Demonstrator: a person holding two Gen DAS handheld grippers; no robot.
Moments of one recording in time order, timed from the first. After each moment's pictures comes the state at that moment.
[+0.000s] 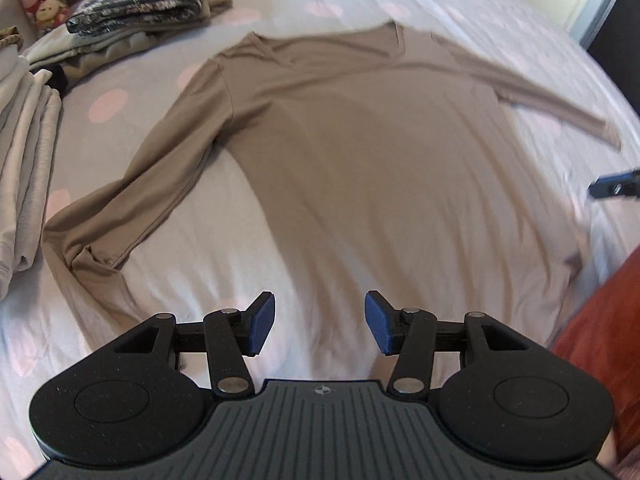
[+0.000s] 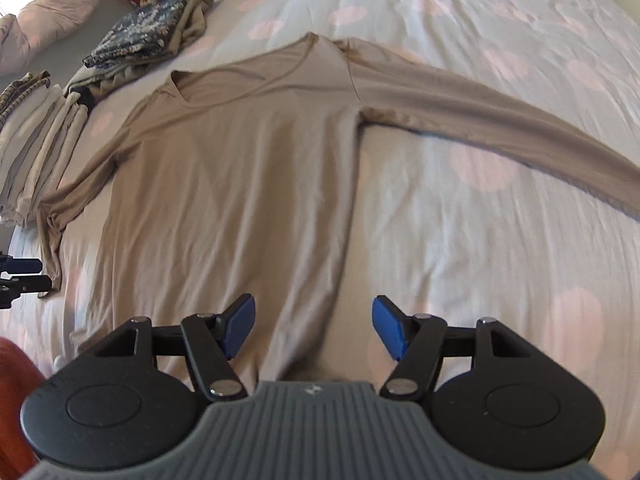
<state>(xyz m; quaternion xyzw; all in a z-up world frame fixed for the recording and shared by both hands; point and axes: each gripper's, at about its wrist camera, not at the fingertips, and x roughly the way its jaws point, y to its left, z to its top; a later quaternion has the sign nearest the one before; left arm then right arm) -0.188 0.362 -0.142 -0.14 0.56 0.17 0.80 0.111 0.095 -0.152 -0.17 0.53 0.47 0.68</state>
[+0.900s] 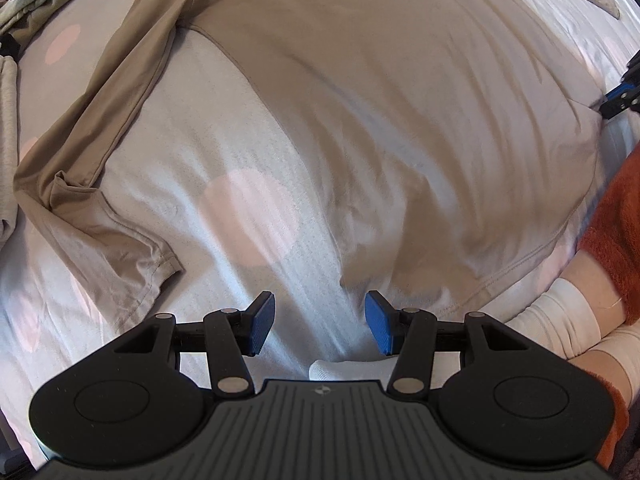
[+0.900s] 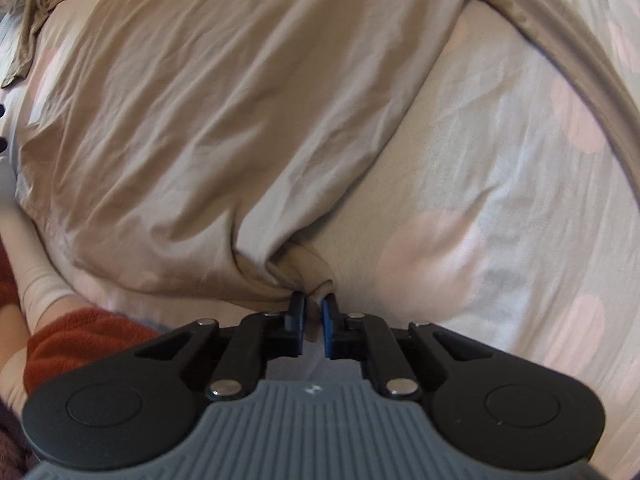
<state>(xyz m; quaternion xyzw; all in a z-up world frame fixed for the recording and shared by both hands) -0.219 0.354 -0.194 -0.09 0.68 0.11 0.72 0.066 0.117 -0.206 -0.44 0.56 0.48 0.52</state>
